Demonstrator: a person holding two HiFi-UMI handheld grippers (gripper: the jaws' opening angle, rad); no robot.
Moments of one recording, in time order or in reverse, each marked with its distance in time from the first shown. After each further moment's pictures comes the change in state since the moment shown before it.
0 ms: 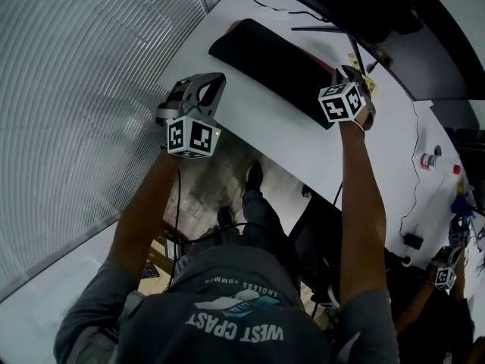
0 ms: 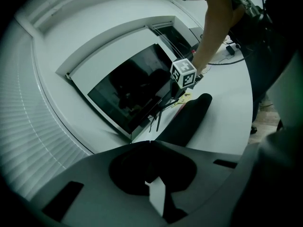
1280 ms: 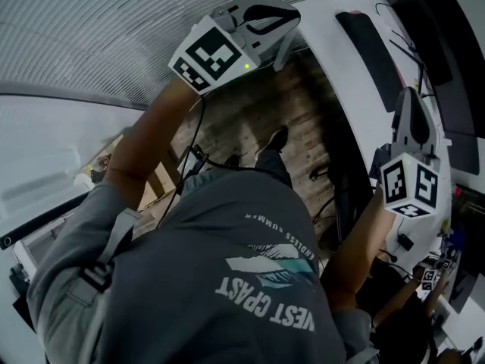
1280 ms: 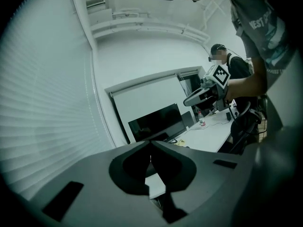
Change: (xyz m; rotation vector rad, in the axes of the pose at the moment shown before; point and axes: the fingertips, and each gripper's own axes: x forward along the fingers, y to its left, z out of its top) left arm -0.363 0.068 0.032 -0.401 -0.341 0.072; right arm -0.484 0.140 0.187 0.356 -0.743 0.249
